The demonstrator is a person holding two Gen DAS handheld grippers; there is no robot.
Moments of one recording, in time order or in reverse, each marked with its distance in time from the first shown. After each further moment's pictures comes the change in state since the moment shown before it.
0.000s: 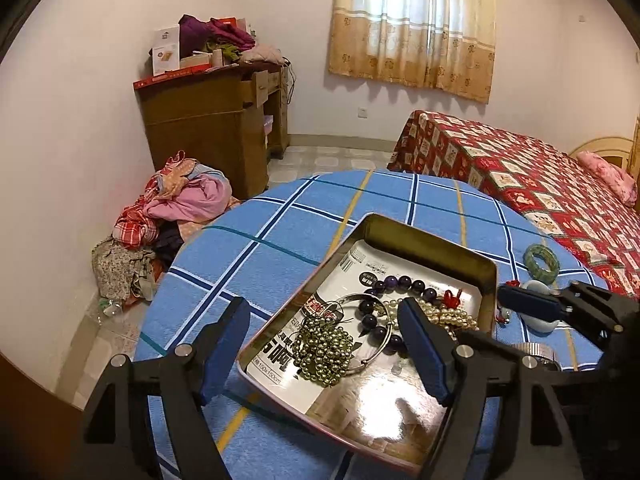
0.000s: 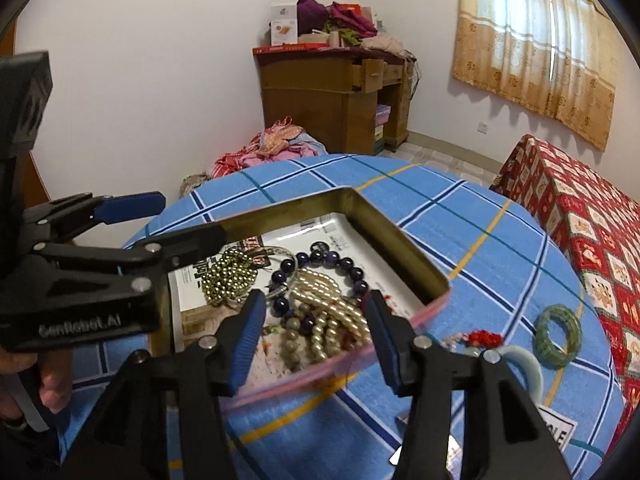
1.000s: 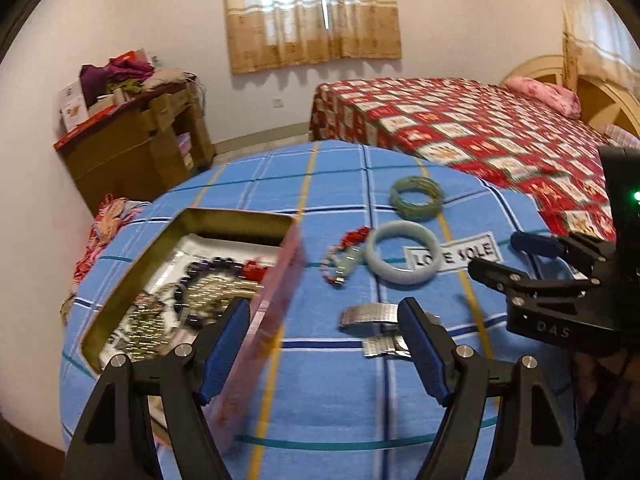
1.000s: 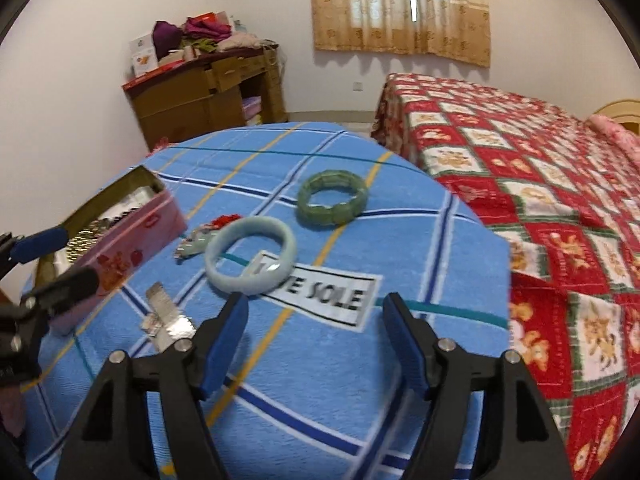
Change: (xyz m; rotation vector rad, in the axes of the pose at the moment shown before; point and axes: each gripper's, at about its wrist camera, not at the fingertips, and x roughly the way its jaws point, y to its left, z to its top) left arm -0.006 -0.160 -0.036 0.296 0.051 -0.144; right arm -0.062 -0.139 -0.093 0.330 0.027 -0.294
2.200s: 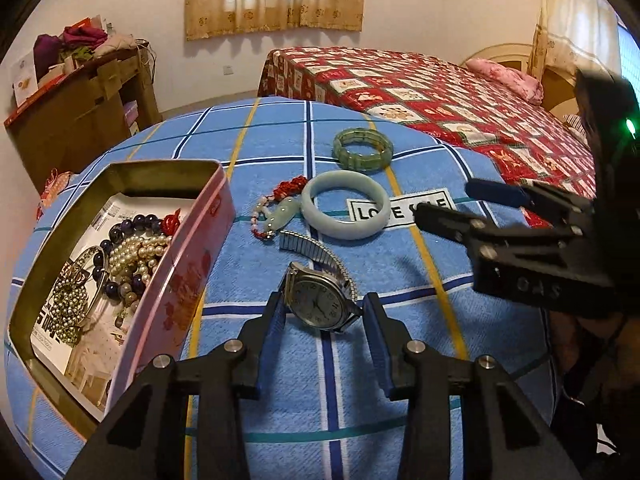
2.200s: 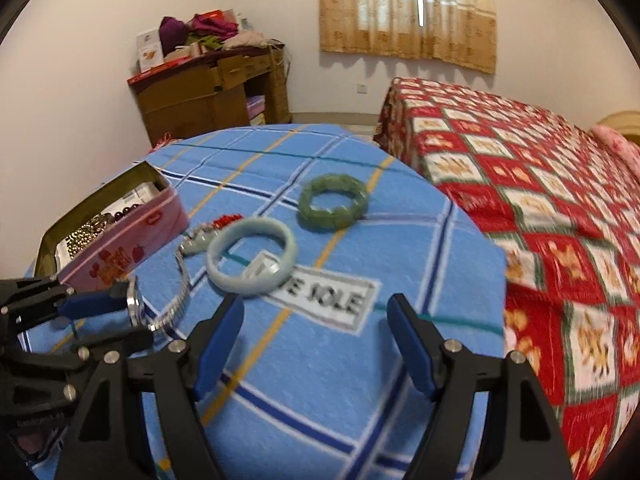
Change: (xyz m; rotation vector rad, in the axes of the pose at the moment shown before) left arm 0.024 -0.008 -0.018 -0.012 0.114 -0.203; right arm 0.003 0.016 0.014 -0.057 0.005 0.031
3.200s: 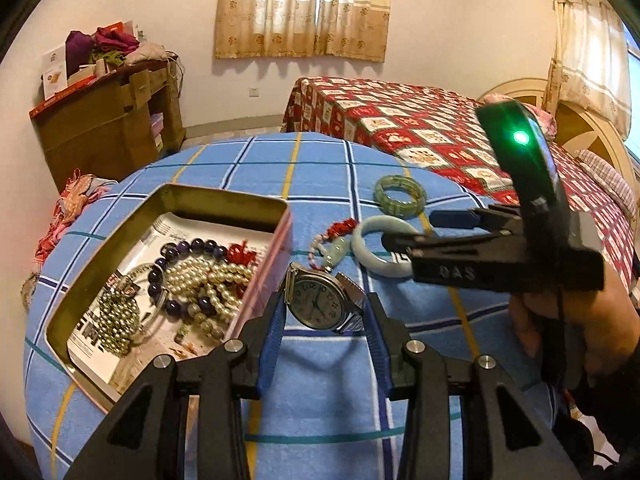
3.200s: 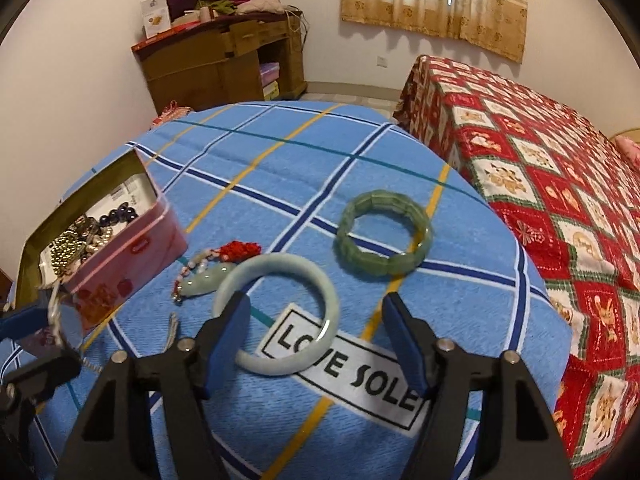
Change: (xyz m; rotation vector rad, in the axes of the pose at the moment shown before) left arm -0.033 0.036 0.009 -0.067 -0.113 0.041; right arm 0.046 0.025 0.033 -0.046 0.119 0.042
